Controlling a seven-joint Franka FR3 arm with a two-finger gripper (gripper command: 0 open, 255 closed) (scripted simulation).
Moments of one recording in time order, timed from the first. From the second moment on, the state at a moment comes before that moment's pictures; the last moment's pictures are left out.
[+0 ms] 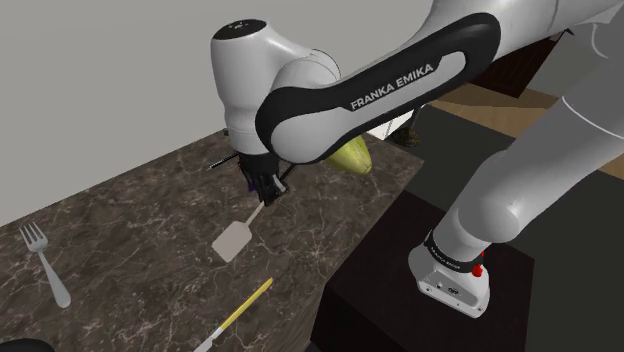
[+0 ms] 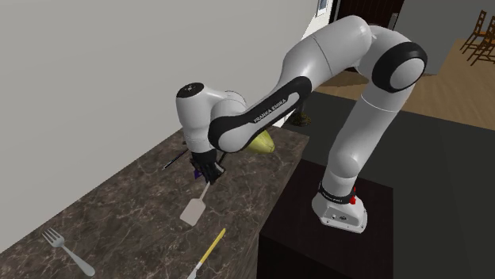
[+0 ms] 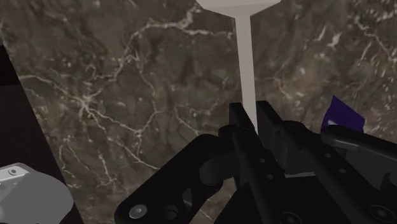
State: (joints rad) arm -0.06 -0.17 0.69 -2.27 0.06 2.10 2.20
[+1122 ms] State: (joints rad) arm -0.07 -0.07 0.71 -2.34 -0.01 2.25 2.26
